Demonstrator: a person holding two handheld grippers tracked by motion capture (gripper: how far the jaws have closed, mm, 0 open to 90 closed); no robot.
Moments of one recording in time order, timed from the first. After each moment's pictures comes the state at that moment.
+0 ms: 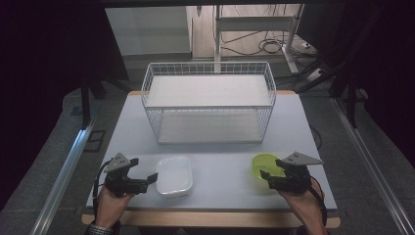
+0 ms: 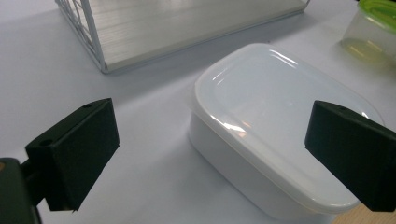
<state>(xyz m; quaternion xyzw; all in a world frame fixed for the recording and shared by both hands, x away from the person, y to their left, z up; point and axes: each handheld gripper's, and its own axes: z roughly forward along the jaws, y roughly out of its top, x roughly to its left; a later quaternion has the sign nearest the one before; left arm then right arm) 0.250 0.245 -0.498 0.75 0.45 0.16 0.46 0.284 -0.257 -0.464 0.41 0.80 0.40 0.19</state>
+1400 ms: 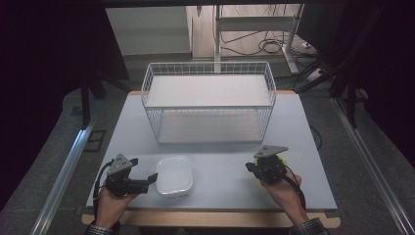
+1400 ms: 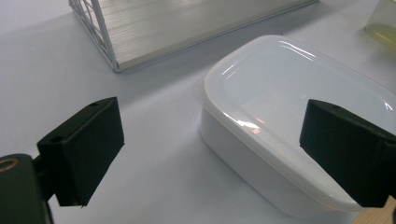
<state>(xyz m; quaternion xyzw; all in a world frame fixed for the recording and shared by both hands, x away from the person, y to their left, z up) 0.248 0.241 -0.500 0.76 0.45 0.19 0.44 0.315 -0.203 -0.474 0.33 0.87 0.34 0.15</state>
